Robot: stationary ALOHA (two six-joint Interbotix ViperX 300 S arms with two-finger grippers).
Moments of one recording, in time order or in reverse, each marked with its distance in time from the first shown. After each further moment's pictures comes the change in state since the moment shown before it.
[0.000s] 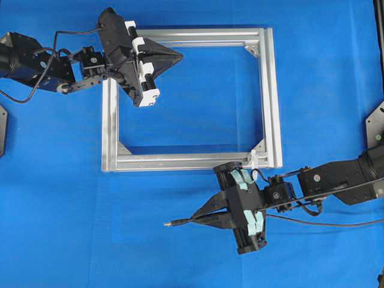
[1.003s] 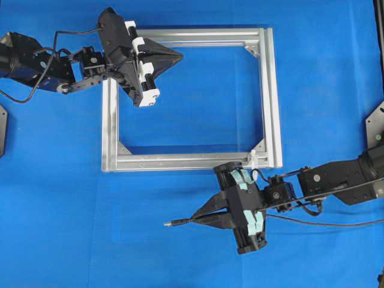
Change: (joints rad) left arm 0.000 0.000 0.000 0.002 0.000 -0.003; right arm 0.000 0.000 0.000 0.000 0.002 0.000
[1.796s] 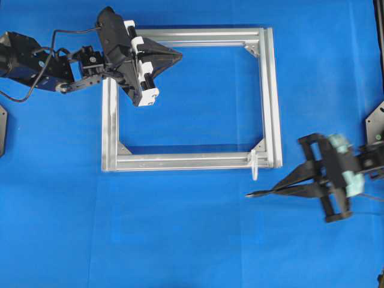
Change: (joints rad) left arm -0.002 -0.012 0.003 0.000 0.008 -0.003; right arm 0.048 -0.483 0.541 0.074 -0.048 0.006
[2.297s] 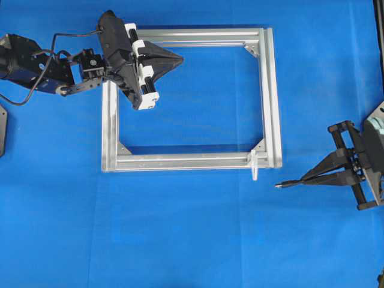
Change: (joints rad) left arm -0.015 -0.002 0.000 0.000 0.000 0.005; right arm -0.008 -0.272 0.149 0.000 0.110 -0.008
